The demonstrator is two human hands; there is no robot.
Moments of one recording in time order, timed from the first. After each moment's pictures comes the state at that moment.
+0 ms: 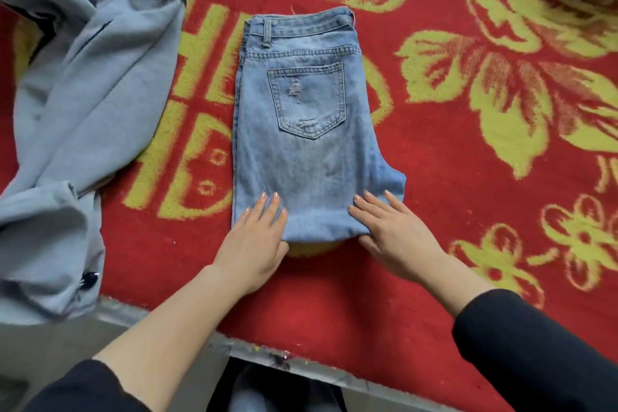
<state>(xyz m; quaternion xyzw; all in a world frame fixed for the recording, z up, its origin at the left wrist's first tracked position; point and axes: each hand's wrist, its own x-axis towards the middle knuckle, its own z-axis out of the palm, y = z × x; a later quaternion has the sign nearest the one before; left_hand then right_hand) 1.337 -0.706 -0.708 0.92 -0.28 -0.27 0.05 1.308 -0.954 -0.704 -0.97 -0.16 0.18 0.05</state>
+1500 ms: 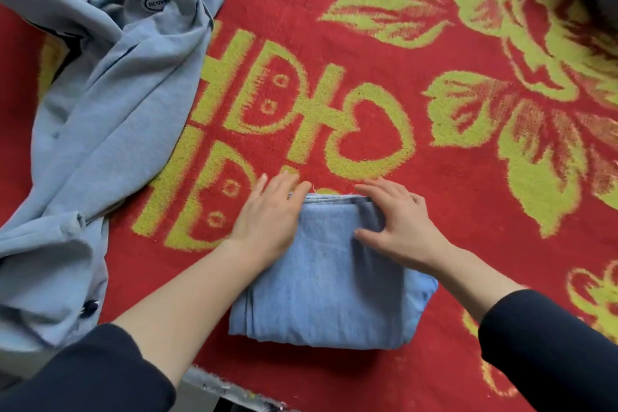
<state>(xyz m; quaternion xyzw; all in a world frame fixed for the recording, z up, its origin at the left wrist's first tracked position) 1.423 -0.727 -0.701 0.95 -0.21 -0.18 0.11 1.402 -0.949 -0.678 -0.94 -0.03 0.24 0.23</state>
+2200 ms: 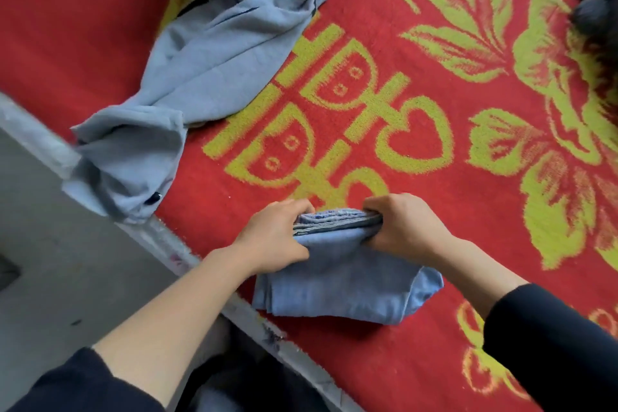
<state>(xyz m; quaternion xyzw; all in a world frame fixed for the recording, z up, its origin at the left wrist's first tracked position) 1.308 -0.673 -0.656 0.89 0.00 -0.28 0.37 1.368 -0.886 -0.632 -0.93 -0.25 0.24 0.07</state>
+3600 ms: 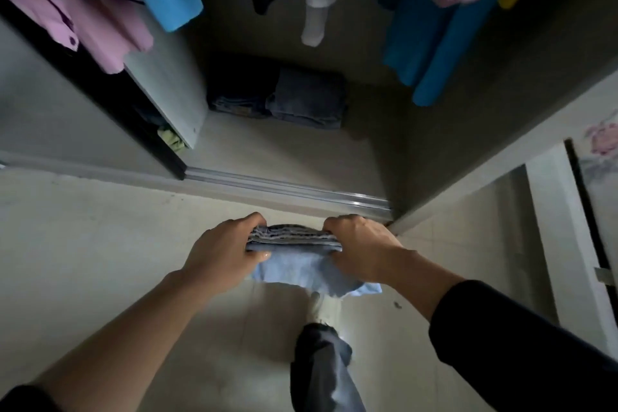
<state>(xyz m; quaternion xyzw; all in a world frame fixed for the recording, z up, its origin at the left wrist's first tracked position) 0.558 0.002 -0.678 0.78 0.55 -0.04 0.29 0.777 -0.041 -0.671 -0.65 -0.70 0.27 -0.06</state>
